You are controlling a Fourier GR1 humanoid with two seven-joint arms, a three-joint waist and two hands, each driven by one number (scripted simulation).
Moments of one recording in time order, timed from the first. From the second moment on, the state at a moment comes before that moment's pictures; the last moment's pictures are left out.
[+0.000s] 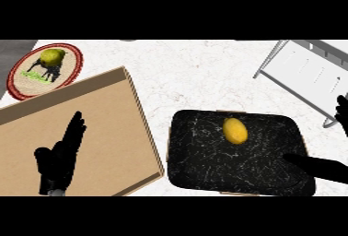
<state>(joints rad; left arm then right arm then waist) 0.05 0.42 -0.31 -1.54 0.27 0.43 0.04 0.11 -0.67 0.14 -1.91 0.00 -0.46 0.46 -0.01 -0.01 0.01</state>
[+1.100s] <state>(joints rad) 0.01 0.40 -0.34 -1.51 0.25 0.42 0.03 -0.25 -0.68 0.53 -1.92 0.51 -0.18 1.18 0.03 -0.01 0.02</state>
